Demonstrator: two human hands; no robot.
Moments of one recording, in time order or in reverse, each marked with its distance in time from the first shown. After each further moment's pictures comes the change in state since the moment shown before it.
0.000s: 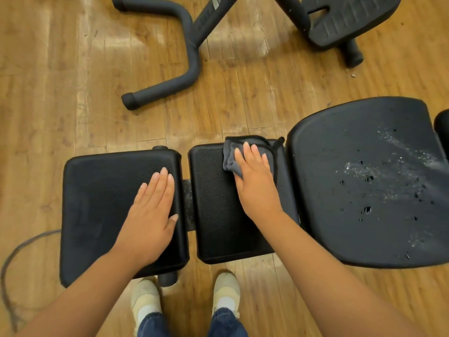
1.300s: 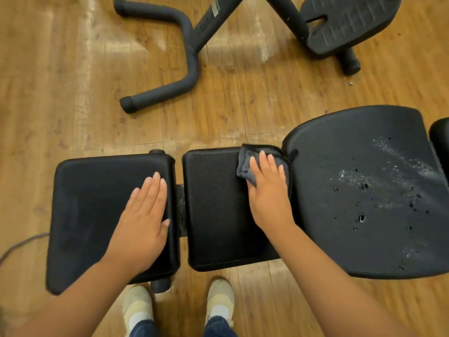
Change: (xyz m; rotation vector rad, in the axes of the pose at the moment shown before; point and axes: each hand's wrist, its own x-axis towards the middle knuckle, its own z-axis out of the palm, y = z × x) left_hand 0.001 -0.004 0.013 0.103 0.094 0.004; right_hand -0.014 0.032 -0.008 -0.032 0.012 0.088
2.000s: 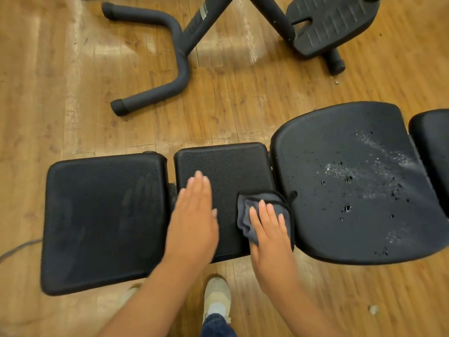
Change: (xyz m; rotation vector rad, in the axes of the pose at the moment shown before) left_hand 0.014 0.115 -0.015 -0.246 0.117 -0.058; right_hand -0.116 0.011 0.013 0.041 -0.045 0.023
